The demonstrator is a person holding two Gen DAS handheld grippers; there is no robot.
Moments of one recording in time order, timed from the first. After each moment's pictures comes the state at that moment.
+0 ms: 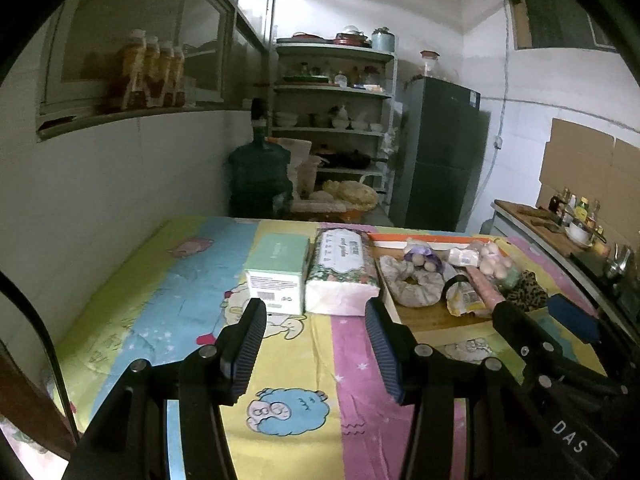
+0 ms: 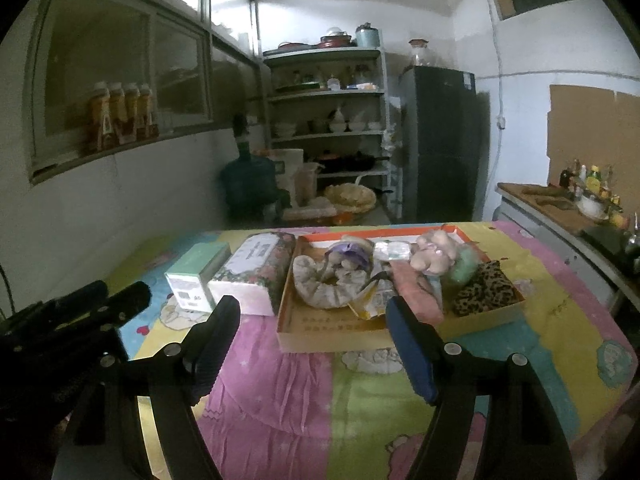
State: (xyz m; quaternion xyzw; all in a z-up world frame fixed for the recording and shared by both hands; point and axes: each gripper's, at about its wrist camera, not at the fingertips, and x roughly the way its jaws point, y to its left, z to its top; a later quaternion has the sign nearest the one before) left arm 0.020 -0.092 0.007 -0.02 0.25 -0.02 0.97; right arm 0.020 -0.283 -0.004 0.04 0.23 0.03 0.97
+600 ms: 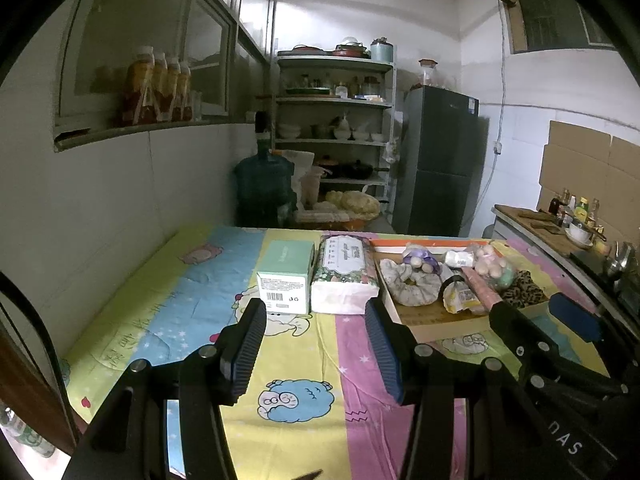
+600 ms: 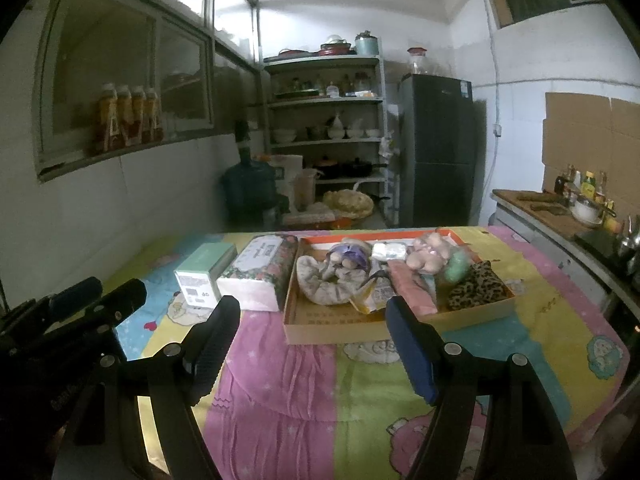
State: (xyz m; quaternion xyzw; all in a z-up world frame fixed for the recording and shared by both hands) left arm -0.005 -0.093 0.013 -0.01 0.23 -0.01 0.97; right arm -0.001 -0.275 0.001 0.03 0.22 0.02 0.97
